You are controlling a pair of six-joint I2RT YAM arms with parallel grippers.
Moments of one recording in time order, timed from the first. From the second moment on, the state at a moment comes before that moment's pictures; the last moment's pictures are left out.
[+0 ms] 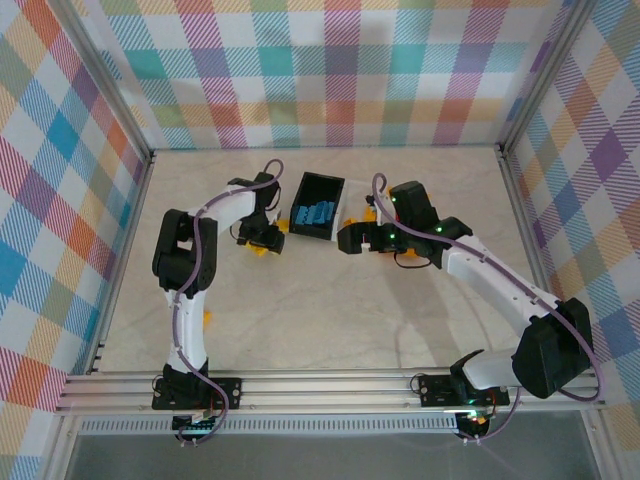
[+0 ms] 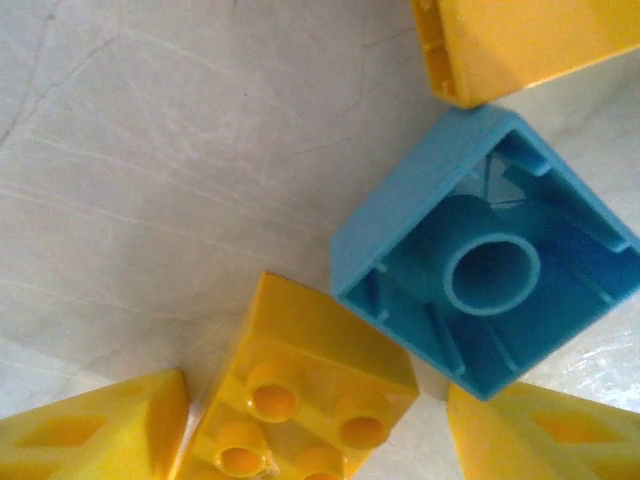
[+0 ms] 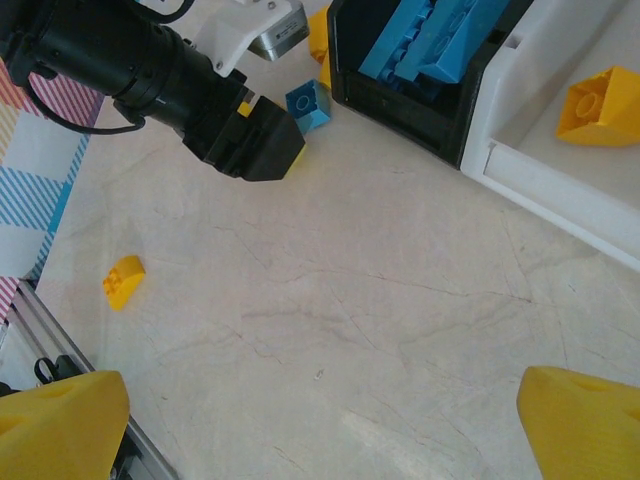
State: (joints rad) left arm -0.30 2.12 1.59 -1.00 -0.02 -0.06; right arm 0.53 1.35 1.09 -0.52 -0.42 0.39
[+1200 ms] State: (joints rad) left arm -0.49 1.96 1.84 -0.87 0.42 -0.58; right arm 0.43 1.09 0.99 -0.53 -0.19 0.48
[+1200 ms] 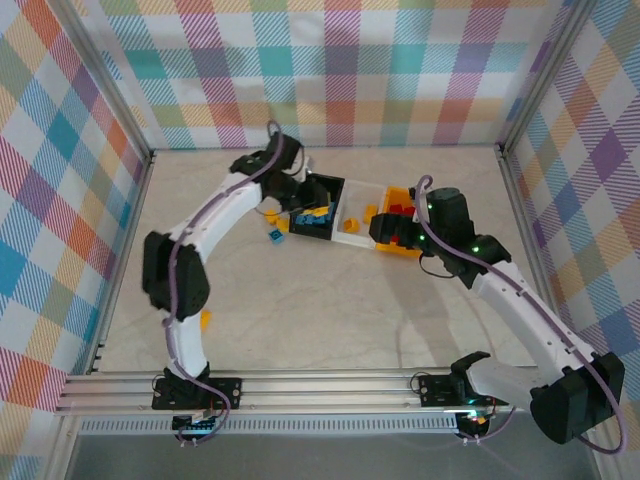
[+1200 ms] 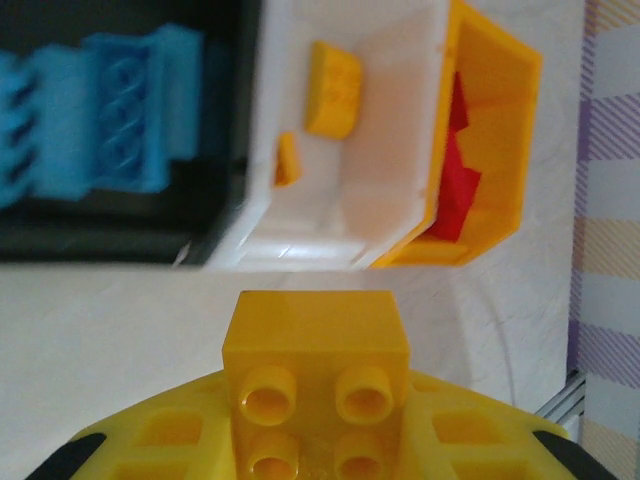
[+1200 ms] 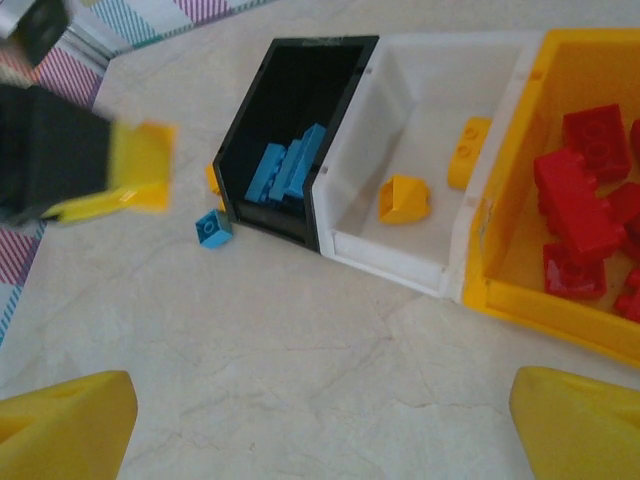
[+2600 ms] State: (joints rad) left arm -0.31 1.57 1.63 -1.15 0.18 -0.61; right arm 0.57 1.43 1.14 -0.56 -0.43 0.41
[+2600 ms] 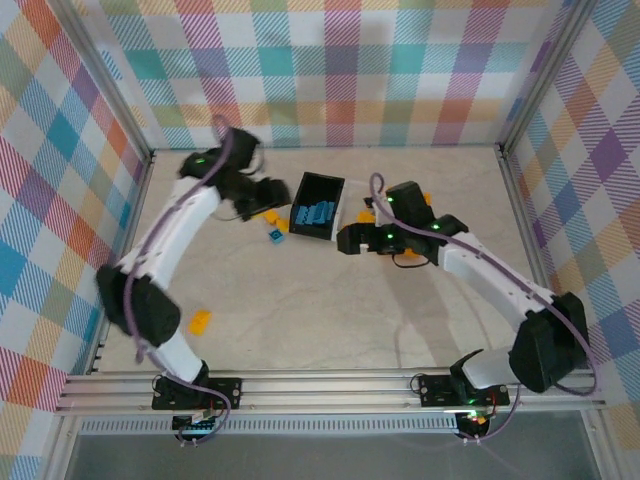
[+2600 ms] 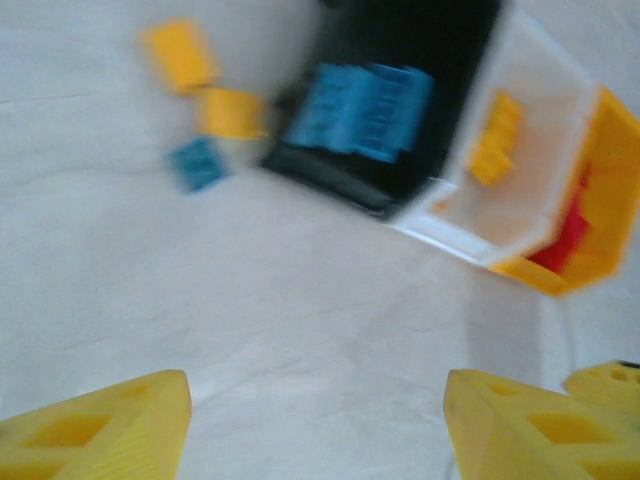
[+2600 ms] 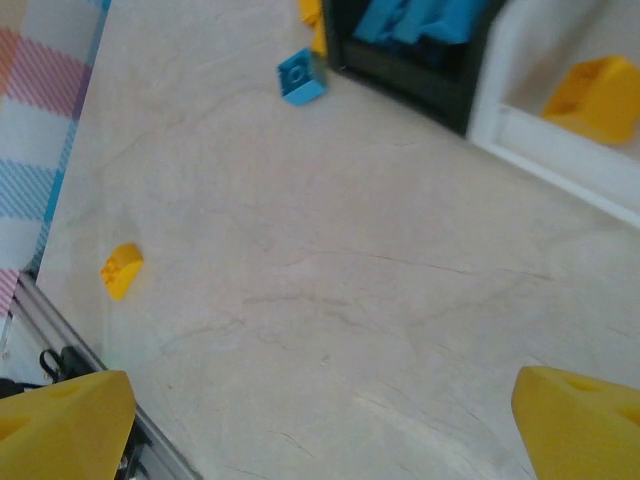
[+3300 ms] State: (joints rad) left arm 0.13 1.35 1.04 -1.25 0.10 -0.75; right arm 0.75 1.60 1.12 -0.48 -0.45 0.40
